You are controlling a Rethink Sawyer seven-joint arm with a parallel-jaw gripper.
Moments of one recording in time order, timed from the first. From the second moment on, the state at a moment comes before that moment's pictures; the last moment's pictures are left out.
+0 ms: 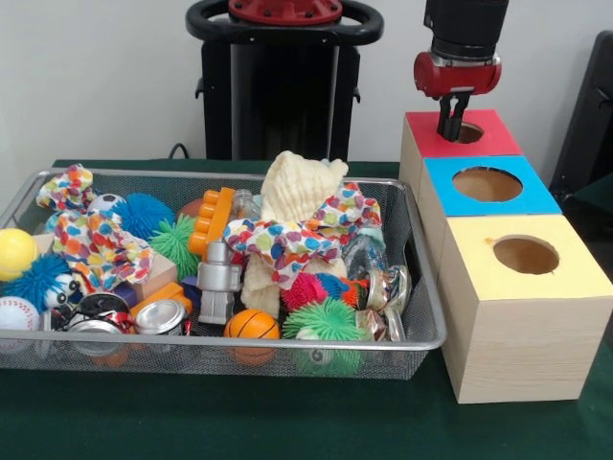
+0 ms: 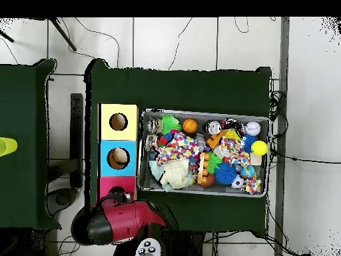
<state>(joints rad) 0.10 -0.80 -0.01 2.11 -0.10 0.22 1.66</state>
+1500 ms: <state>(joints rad) 0.07 -0.86 0.02 2.12 -0.10 0.26 1.66</state>
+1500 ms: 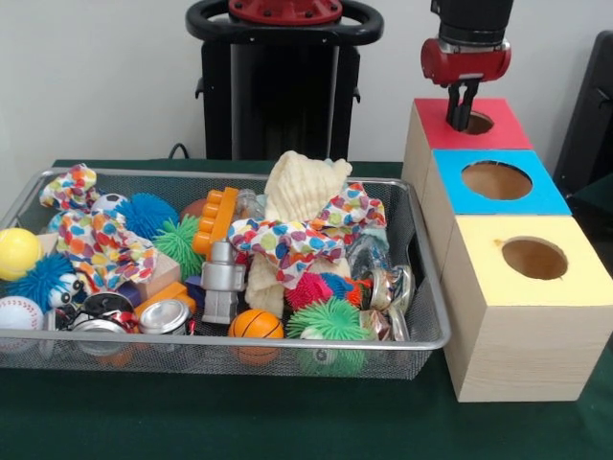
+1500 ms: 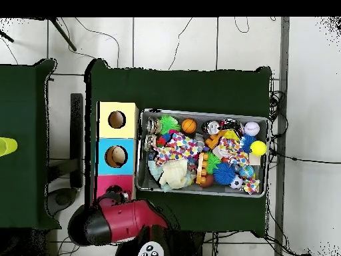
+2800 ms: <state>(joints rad) 0.43 -0.72 -0.29 1.98 -0.10 0.23 1.66</state>
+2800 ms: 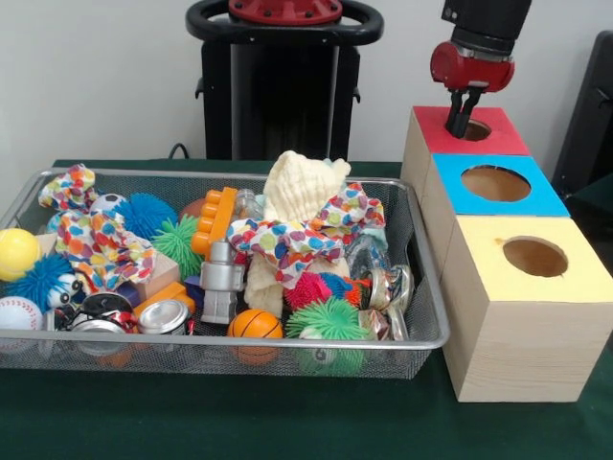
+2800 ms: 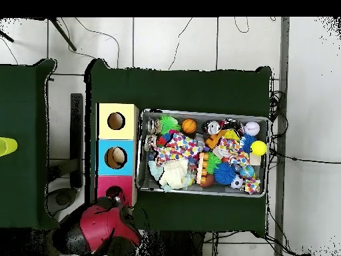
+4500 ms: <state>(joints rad) 0.23 -0.76 -0.11 2.07 -0.01 0.21 1.66</state>
